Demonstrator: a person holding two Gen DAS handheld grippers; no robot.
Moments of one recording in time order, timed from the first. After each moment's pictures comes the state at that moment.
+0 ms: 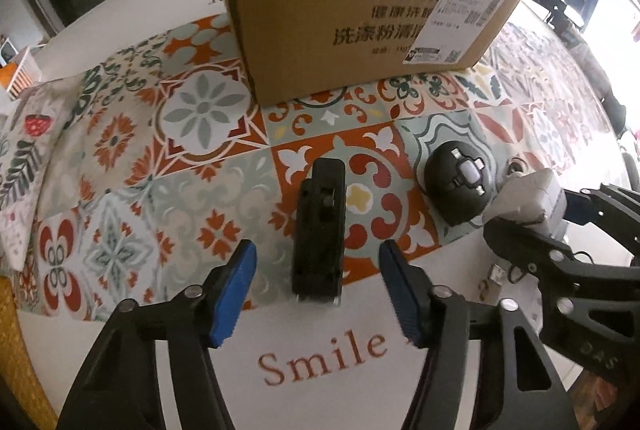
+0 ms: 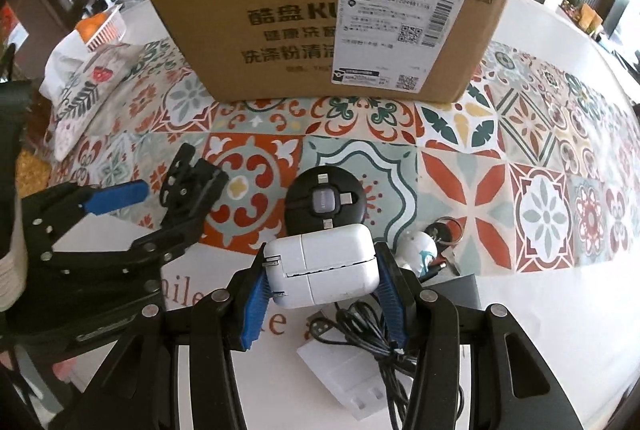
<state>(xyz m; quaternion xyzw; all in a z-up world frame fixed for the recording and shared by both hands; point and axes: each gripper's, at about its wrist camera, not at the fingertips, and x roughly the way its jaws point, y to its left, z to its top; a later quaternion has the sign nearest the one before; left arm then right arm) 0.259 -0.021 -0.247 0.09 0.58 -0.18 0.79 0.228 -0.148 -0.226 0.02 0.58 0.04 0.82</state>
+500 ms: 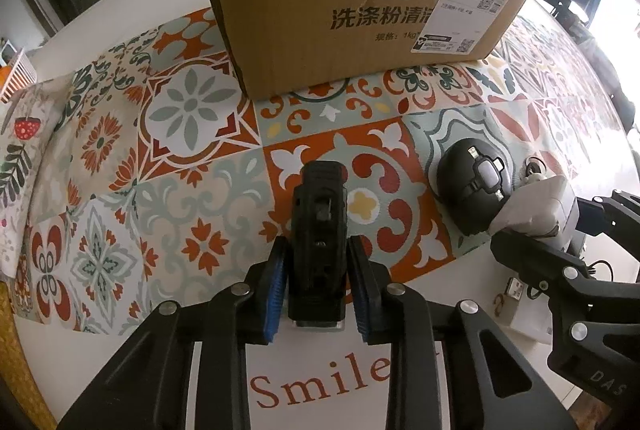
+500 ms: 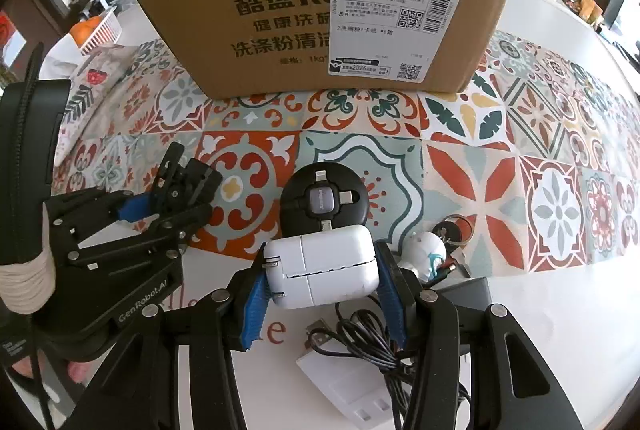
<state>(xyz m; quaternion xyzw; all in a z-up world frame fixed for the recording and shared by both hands) 0.271 -0.027 -0.266 0.09 0.58 -0.17 0.79 0.234 -0.149 -0.238 0.04 0.58 0.04 0.81</state>
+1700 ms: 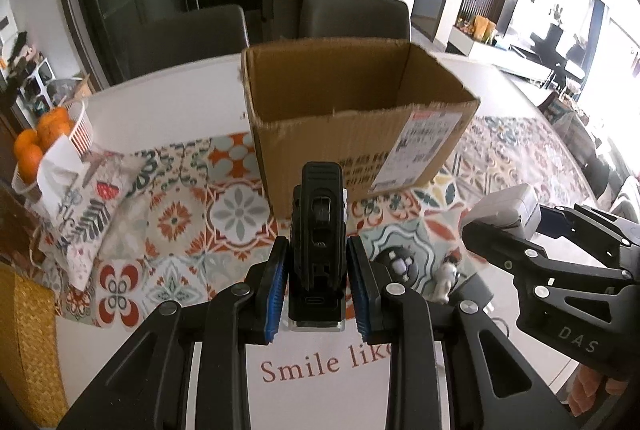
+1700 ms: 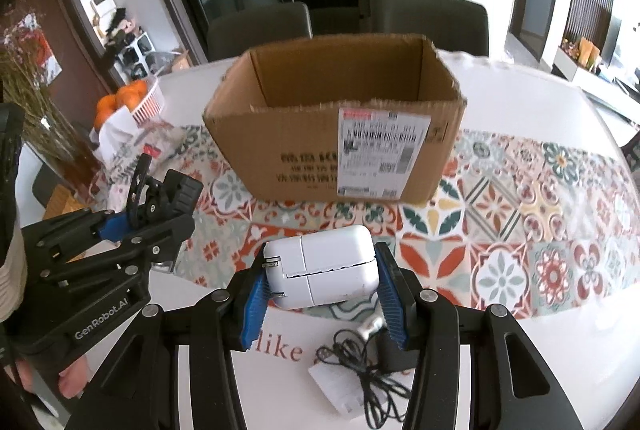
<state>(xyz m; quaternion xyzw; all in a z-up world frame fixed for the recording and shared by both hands) 0.237 -0.019 -0.114 0.05 0.47 -0.15 0.87 0.218 -0.170 -0.123 0.04 0.47 0.07 0.88</state>
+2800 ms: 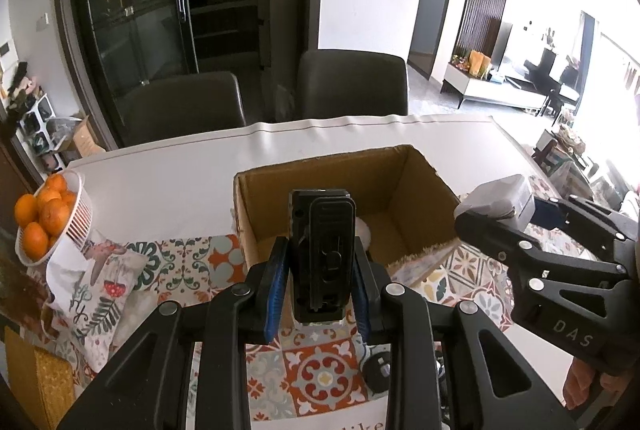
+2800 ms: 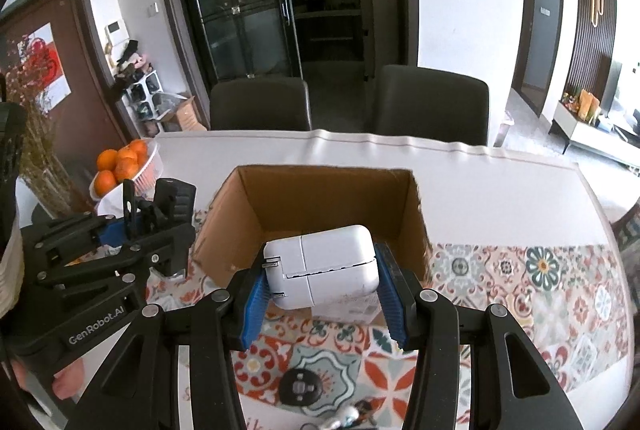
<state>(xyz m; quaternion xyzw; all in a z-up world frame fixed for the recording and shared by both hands) 0.316 -0.044 -0.051 0.04 0.41 -0.16 0.90 0.293 -0.192 -0.048 0.02 0.38 0.08 0.92</state>
